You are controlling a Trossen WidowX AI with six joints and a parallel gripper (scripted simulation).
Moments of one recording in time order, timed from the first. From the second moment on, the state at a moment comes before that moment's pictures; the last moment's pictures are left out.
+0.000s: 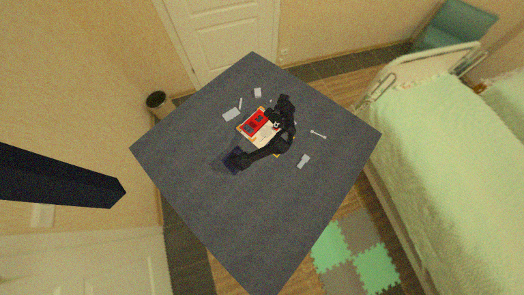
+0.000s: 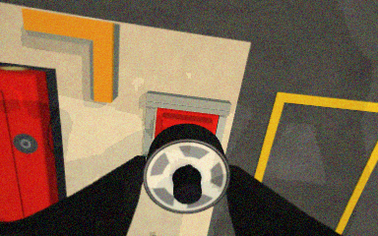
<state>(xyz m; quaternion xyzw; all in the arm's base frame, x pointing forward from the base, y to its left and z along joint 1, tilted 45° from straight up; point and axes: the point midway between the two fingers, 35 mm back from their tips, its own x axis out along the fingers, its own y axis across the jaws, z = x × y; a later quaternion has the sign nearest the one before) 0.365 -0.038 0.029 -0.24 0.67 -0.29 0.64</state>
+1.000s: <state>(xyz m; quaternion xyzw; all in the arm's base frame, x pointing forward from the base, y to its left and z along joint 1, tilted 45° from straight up) 0.363 -0.025 0.040 -0.25 0.67 -0.29 0.64</state>
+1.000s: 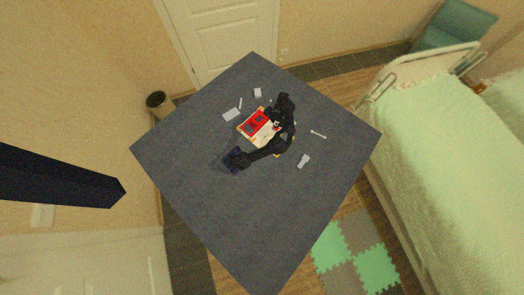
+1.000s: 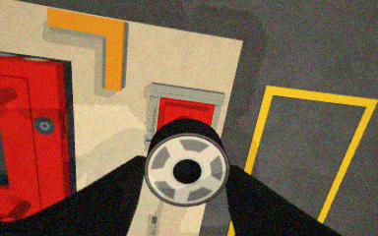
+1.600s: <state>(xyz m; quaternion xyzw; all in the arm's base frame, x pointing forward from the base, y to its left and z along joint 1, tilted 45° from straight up) 0.363 0.005 0.072 -0.25 0.66 -0.28 0.65</state>
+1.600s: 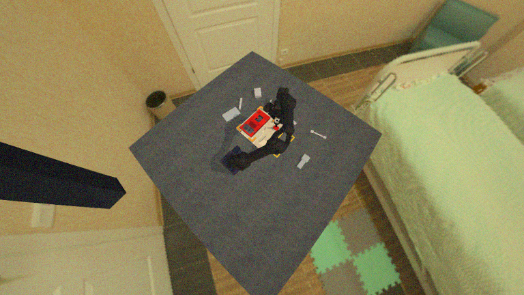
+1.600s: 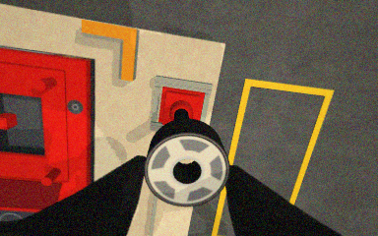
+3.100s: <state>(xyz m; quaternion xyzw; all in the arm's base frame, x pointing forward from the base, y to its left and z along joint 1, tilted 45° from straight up) 0.305 -0.085 0.114 -0.25 0.66 -0.28 0.65</state>
